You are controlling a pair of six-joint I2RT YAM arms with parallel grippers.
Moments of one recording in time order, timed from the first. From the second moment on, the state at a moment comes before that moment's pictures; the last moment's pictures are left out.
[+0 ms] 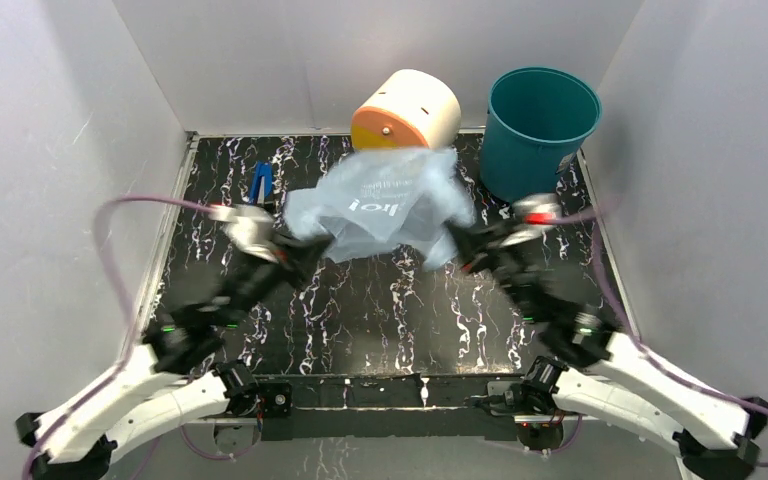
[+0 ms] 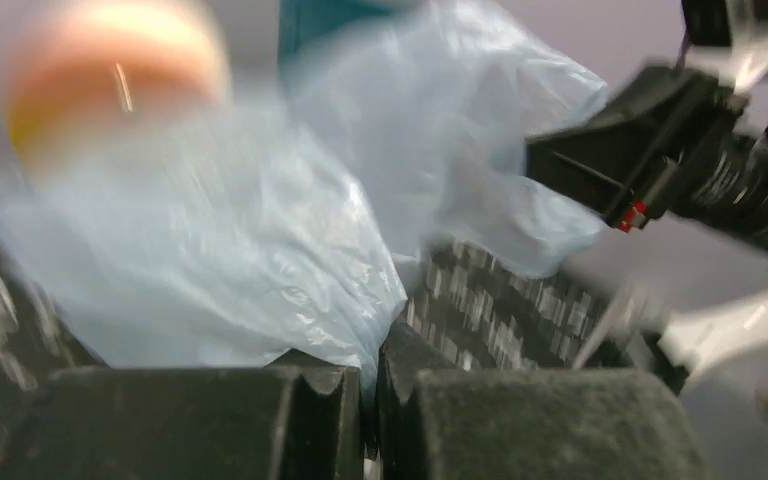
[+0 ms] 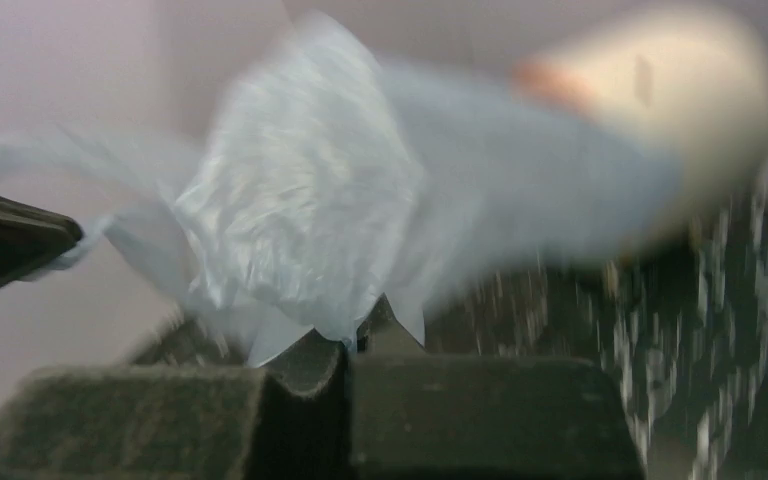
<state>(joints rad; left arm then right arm) -0.94 0.63 0.98 -0.15 -0.14 -0.19 1.00 0.60 0.81 0.12 0.33 0.19</state>
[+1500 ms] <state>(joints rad) -1.02 0.92 0.90 -0.11 -0.20 -0.26 0.99 0.93 0.95 -0.17 0.41 0.33</state>
